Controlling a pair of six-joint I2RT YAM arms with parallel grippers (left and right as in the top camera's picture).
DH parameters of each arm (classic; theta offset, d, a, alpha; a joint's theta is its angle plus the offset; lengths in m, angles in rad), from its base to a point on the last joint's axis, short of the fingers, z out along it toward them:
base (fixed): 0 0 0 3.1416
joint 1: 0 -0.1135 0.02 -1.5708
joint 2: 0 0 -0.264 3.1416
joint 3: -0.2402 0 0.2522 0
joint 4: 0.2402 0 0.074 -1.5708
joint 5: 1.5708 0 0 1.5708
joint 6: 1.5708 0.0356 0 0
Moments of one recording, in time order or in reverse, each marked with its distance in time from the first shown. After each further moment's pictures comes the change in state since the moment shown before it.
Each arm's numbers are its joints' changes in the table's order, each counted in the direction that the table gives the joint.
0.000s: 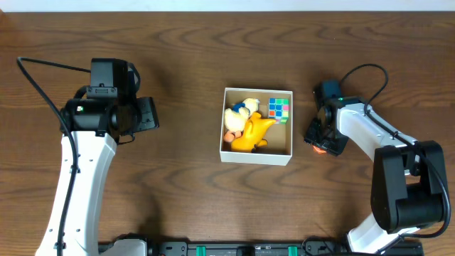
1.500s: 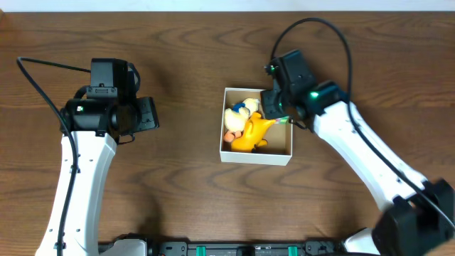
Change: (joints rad) left arm 0.000 0.000 0.000 0.000 0.000 0.000; right arm -0.324 0.152 -0.309 -0.031 -0.068 -0.416
